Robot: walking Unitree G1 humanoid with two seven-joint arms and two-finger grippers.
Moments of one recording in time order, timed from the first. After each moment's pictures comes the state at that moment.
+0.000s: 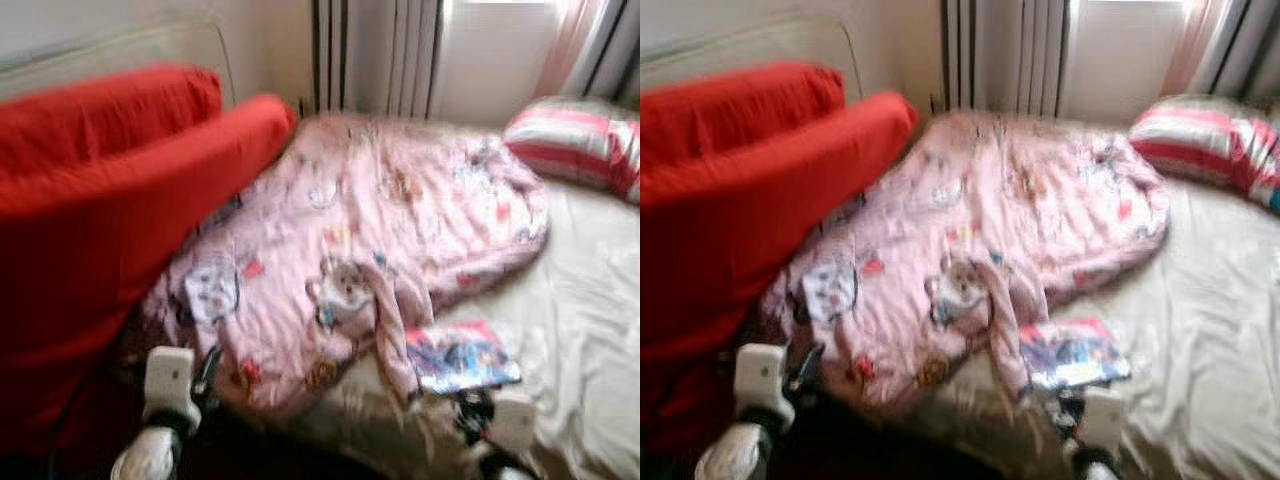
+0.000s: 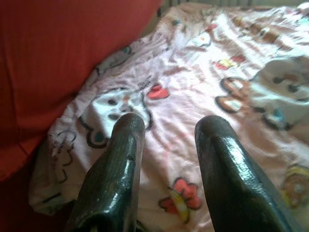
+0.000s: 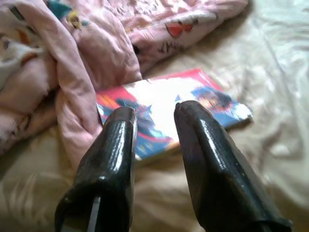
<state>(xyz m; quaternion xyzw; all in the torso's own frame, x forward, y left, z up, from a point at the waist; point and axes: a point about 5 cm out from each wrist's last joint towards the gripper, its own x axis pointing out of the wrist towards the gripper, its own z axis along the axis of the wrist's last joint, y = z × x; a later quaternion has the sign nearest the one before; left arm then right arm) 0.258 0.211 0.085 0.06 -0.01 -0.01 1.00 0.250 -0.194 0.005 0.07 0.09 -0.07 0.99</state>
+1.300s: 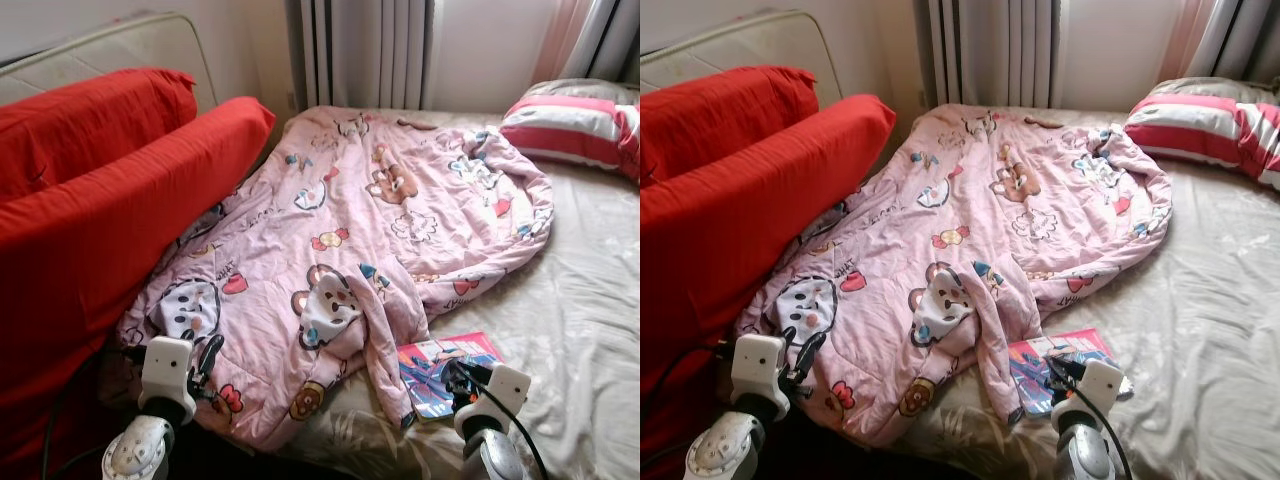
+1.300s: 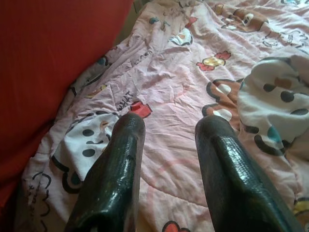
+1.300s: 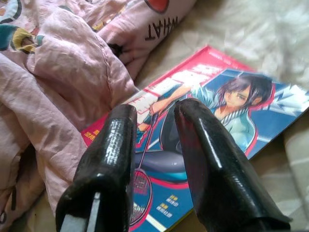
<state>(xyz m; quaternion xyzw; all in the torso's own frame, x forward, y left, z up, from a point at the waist) 0.268 0.212 0.101 0.08 -0.02 -0.05 1.00 0.289 -0.184 0.011 0.20 0.11 -0.12 0.97</state>
